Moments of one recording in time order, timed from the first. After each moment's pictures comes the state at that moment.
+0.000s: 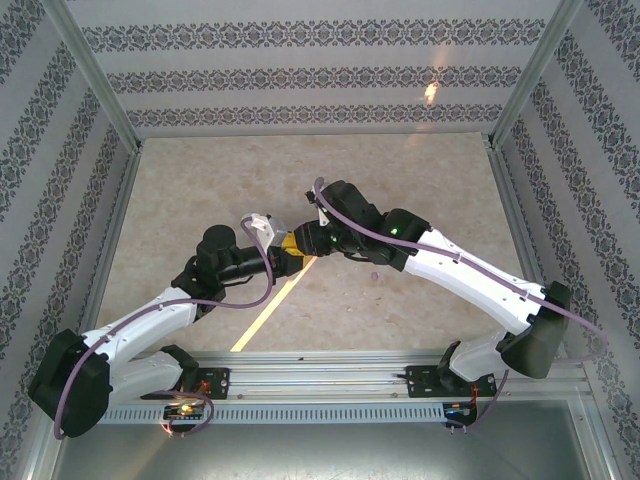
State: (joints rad) left arm -0.55 1.09 0.55 0.39 0.60 -0.10; right arm 0.92 1.43 1.42 -0.76 0.01 0.54
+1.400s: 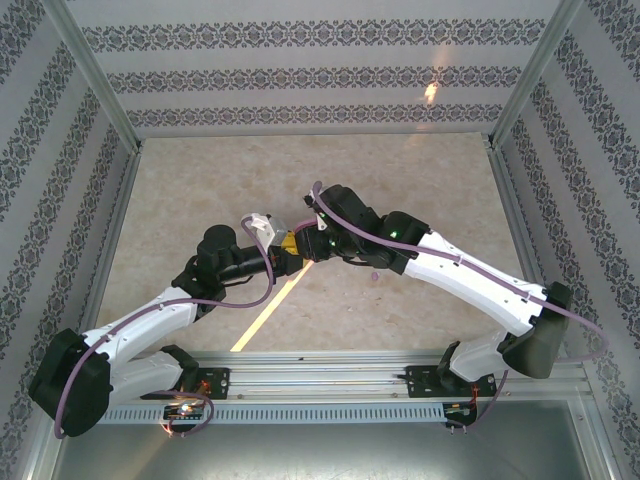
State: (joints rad) left arm -0.55 1.09 0.55 0.39 0.58 -0.10; right arm 0.95 1.42 1.42 -0.78 0.02 0.57
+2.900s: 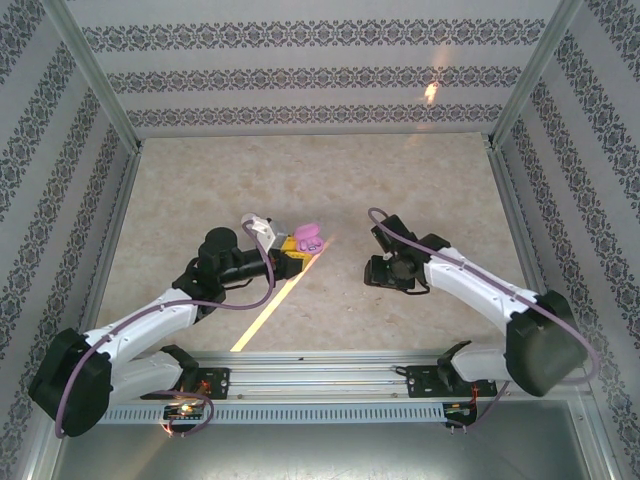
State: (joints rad) left arm -0.55 1.09 0.52 0.38 0.58 -0.10; right arm 0.55 1.34 0.84 -0.77 -0.06 0.68
